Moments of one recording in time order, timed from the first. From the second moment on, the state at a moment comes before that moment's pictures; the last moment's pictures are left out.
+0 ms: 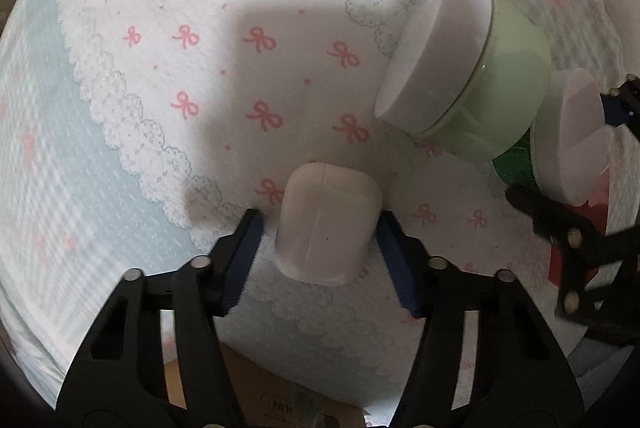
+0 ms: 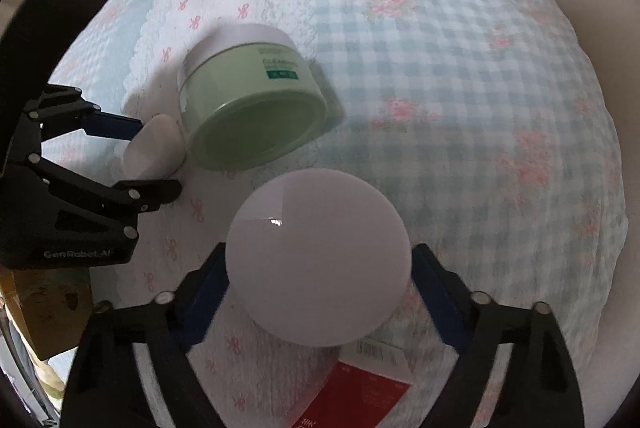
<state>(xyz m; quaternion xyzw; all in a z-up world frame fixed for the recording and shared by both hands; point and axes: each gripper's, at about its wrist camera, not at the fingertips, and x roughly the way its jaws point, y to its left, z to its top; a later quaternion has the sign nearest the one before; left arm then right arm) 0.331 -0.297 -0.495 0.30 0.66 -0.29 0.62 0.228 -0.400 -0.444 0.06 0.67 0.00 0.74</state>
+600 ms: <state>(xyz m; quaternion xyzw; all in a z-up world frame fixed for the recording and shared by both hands) 0.324 -0.282 -0.427 0.25 0.64 -0.27 0.67 0.224 -0.416 -0.424 0.10 0.66 -0.02 0.75</state>
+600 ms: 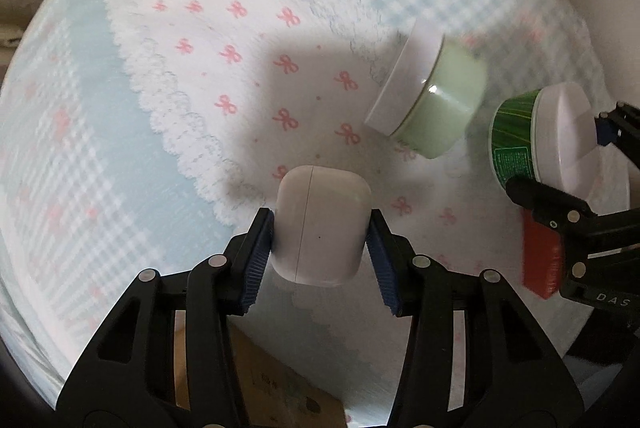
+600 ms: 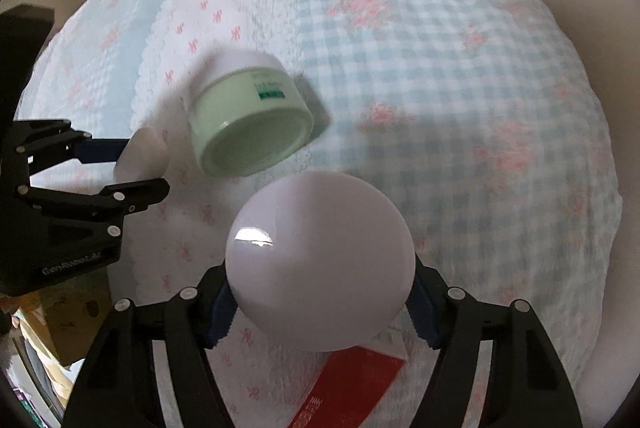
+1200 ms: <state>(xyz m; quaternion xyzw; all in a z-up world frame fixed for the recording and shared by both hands) 0.264 -0.176 -0.237 0.09 0.58 -0.21 0.78 0.175 -0.368 -0.254 0.08 0.58 0.03 0.81</state>
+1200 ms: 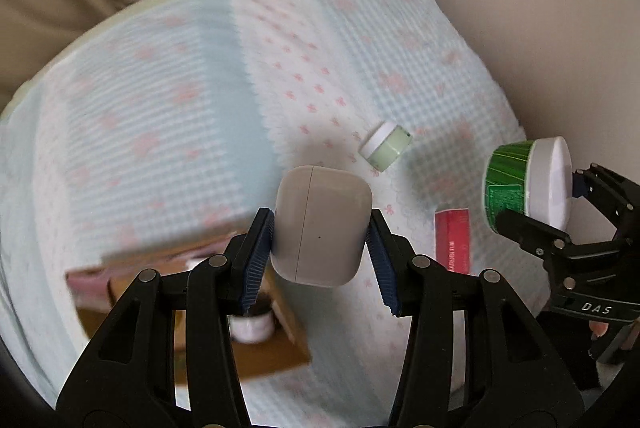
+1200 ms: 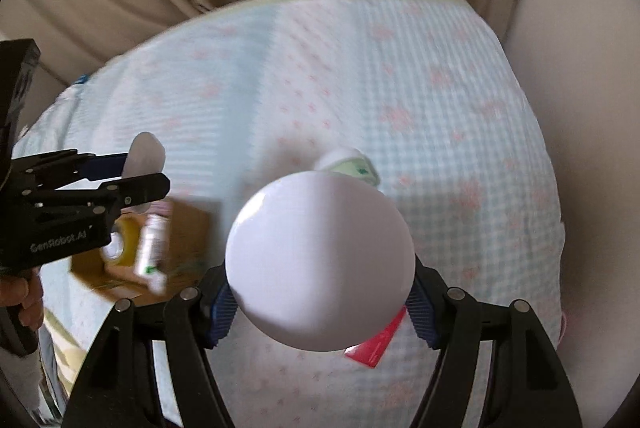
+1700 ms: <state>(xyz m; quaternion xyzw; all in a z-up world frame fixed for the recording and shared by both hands) 0.205 0.008 -0.181 -0.02 0.55 -0.10 0.83 0.164 -0.257 -0.162 0.05 0.52 0.14 0.84</state>
